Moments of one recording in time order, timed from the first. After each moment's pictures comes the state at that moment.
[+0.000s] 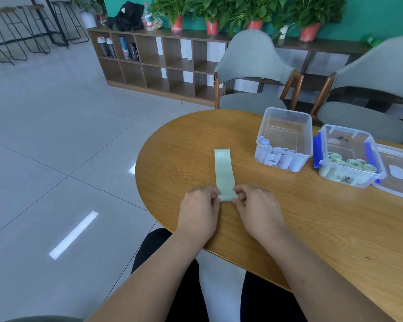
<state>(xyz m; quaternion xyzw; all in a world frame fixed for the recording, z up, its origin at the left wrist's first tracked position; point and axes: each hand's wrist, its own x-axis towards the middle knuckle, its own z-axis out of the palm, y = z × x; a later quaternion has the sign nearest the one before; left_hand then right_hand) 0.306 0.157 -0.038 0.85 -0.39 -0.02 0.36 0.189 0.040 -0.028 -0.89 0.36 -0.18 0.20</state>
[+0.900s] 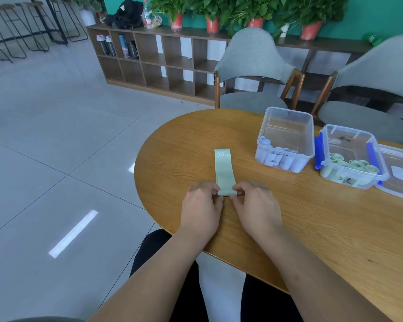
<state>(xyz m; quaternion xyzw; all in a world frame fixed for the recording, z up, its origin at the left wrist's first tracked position) 0.308 0.145 -0.042 0.84 -0.38 0.00 0.39 0.201 0.036 -0.034 -0.89 0.36 -0.22 0.18</state>
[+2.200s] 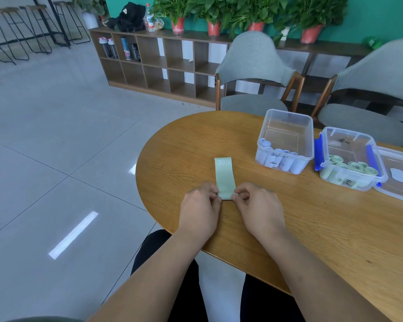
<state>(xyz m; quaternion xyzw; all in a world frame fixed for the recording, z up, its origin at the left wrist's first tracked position) 0.310 0.152 -0.037 0.84 -0.36 -0.05 0.40 0.194 0.032 -0.033 -0.87 0.38 -0.22 0.22</state>
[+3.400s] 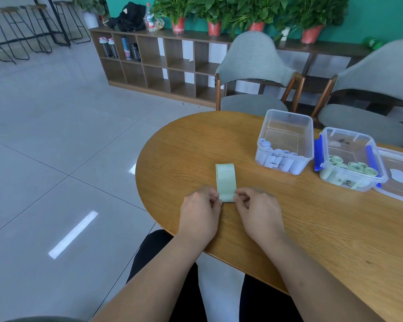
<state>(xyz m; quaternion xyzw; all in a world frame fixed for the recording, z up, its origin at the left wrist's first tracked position) 0.304 0.155 -0.037 0.85 -0.35 -0.06 0.40 0.191 0.037 -0.042 -0.87 0.35 -0.25 0.22</state>
